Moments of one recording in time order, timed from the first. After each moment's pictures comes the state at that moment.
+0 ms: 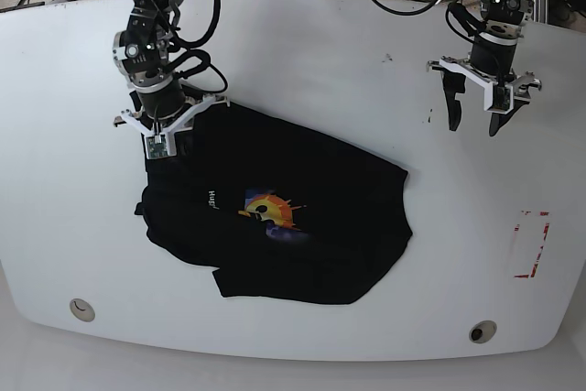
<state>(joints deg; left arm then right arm) 28.5 -6.8 -18.1 110.6 -3.9 -17.5 11.5 -15.9 -2.4 16.6 109.0 0.8 25.1 -32.9</state>
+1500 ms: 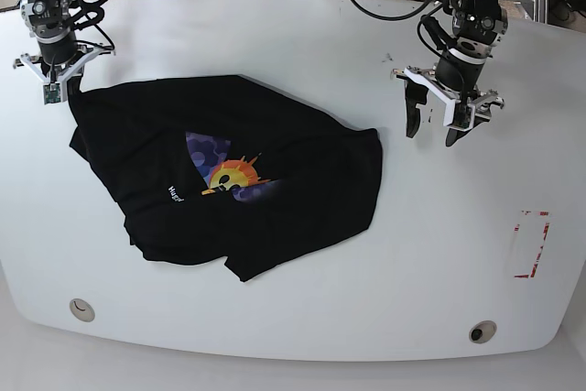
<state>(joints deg) 21.8 -6.7 -8.7 105.8 -3.9 -17.4 17.8 -20.0 8.3 46.3 101.5 0.8 40.5 -32.9</state>
